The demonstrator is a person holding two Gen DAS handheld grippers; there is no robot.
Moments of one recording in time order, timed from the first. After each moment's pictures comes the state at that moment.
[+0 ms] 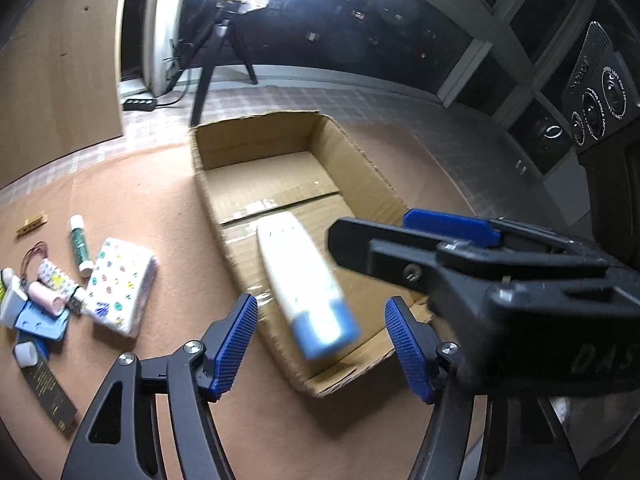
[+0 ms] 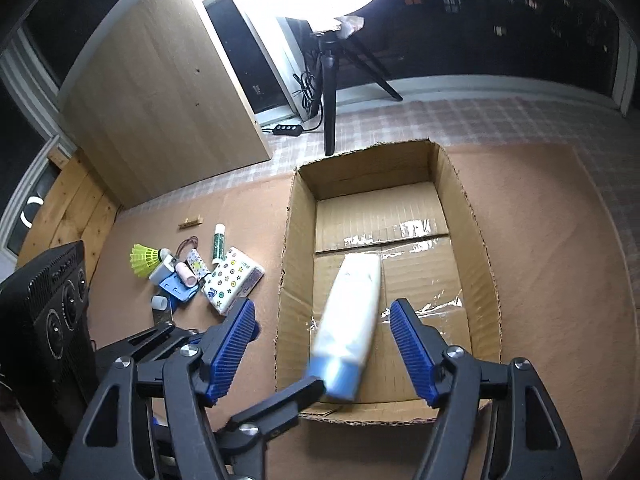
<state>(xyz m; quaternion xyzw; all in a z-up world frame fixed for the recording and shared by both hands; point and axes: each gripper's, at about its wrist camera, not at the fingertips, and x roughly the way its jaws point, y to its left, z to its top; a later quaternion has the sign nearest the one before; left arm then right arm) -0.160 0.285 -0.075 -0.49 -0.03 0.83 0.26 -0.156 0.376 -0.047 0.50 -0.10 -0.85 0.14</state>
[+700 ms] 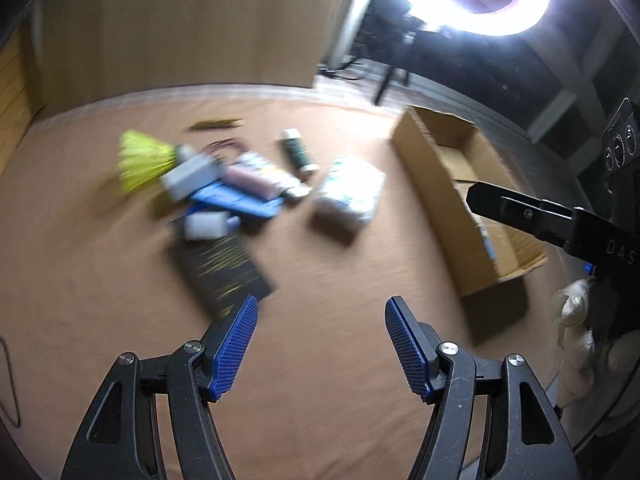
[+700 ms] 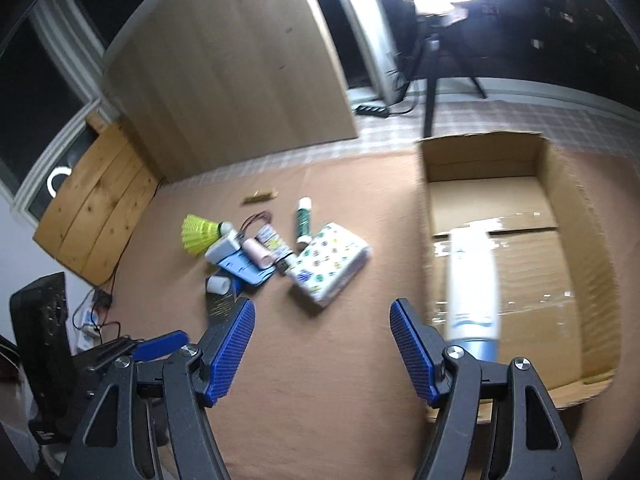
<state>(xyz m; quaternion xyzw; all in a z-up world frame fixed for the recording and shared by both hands) -0.094 0.083 -0.095 -0.51 -0.09 0.85 0.11 -0.134 0.260 -0.064 0.49 -0.08 -0.84 0.22</state>
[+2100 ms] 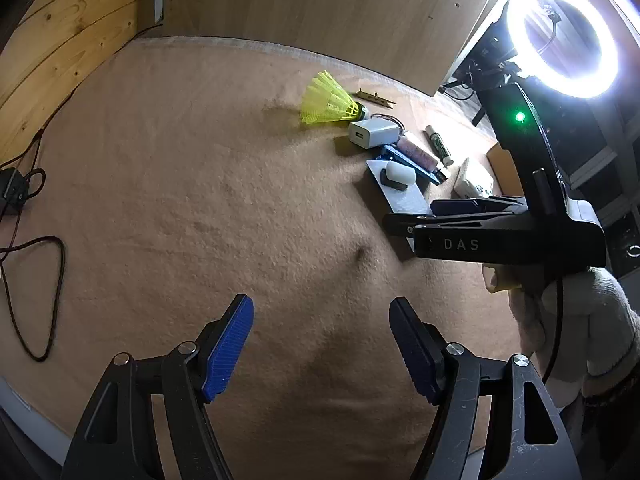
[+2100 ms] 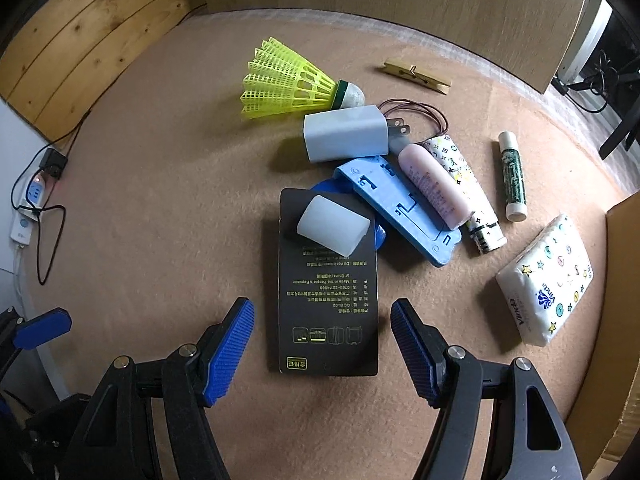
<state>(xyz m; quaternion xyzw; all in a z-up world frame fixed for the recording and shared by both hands) -0.023 -0.063 -0.121 -0.53 -0.16 0.84 0.02 -0.148 0.061 -0.151 0.59 0.14 -0.75 0.25</state>
